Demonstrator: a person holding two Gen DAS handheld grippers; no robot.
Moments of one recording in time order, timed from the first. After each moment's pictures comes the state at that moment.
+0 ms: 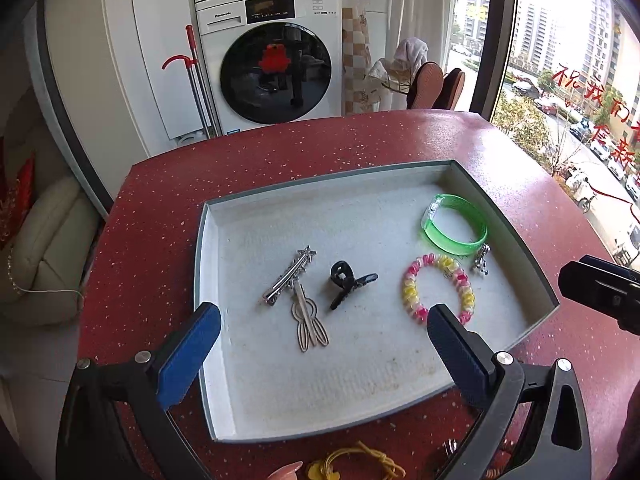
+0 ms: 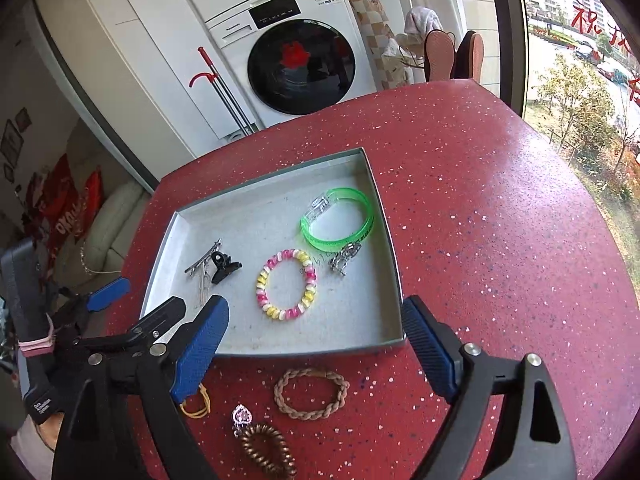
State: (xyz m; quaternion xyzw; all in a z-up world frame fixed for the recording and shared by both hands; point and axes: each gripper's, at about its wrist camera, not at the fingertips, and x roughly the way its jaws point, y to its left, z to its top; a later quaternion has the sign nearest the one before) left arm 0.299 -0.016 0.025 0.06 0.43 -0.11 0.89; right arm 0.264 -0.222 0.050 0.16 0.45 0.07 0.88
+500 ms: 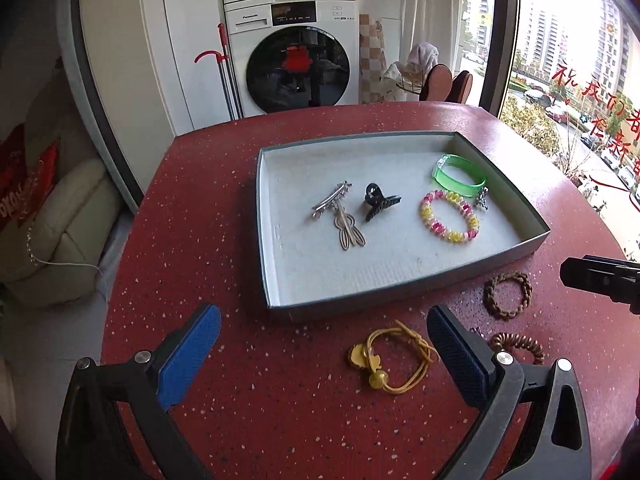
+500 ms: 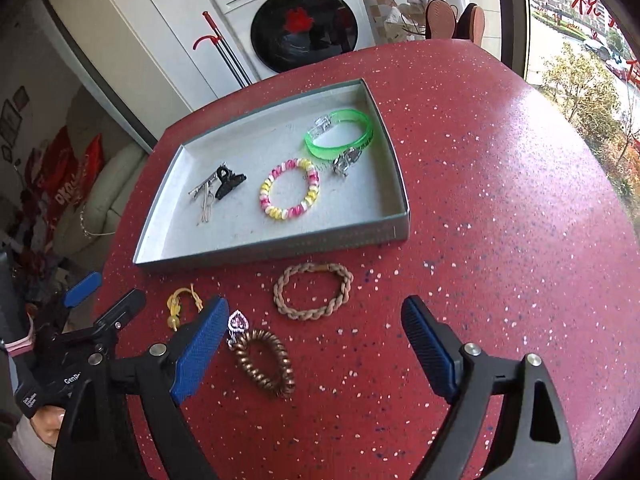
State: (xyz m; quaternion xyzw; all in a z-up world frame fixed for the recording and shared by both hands) left arm 0.219 0.030 0.015 0.05 0.42 -0.08 0.90; right arm 0.204 -0.207 0.020 0.14 0.50 0.07 0.85
